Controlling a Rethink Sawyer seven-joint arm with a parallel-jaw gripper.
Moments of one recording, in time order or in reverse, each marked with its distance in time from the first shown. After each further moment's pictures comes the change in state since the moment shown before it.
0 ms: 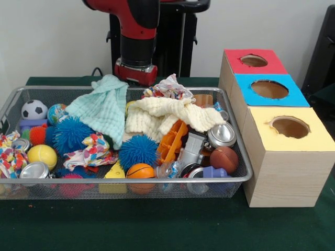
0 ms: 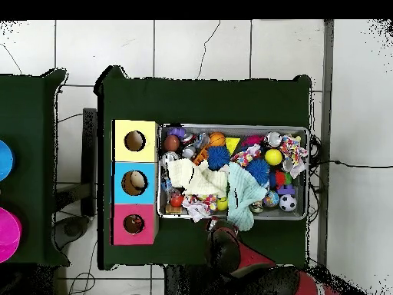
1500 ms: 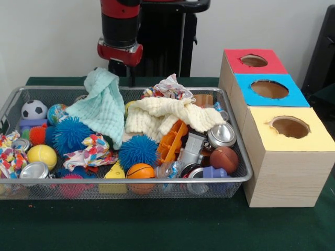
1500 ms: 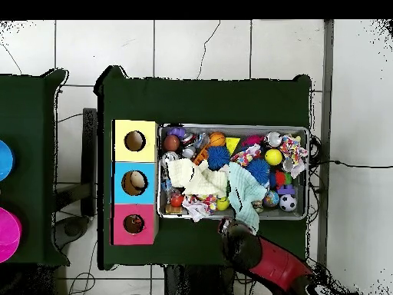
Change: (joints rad) arm -0.004 -0.194 -0.047 -0.050 -0.067 0.354 0.000
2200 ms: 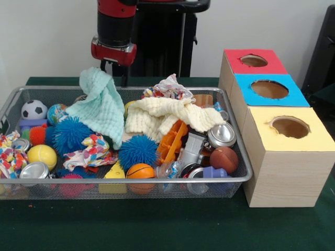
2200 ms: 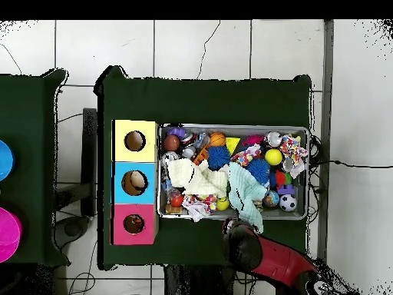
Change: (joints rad) arm 0.032 0.007 -0.043 -0.055 -0.127 -0.011 0.000
